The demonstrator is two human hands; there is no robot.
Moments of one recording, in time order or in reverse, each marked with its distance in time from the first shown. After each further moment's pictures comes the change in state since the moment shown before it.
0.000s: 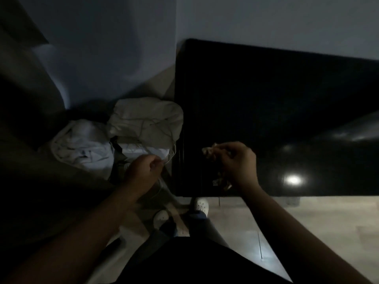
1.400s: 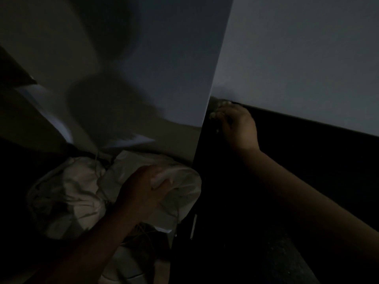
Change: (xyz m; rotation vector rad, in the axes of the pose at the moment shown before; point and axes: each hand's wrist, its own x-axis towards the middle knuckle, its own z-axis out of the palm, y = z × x) left_hand 0.275 0.015 -0.013 -0.068 0.305 -0.034; right_hand 0.448 -0.017 0.132 -0.265 0.004 -0.646
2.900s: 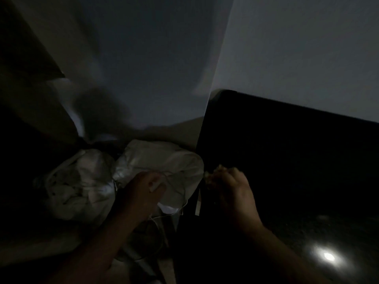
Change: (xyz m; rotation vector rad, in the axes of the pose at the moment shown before) left_hand -0.083 -0.028 -0.025 0.014 0.023 0.001; right_hand -0.219 -0.093 -0.041 -0.035 -0.178 0.063
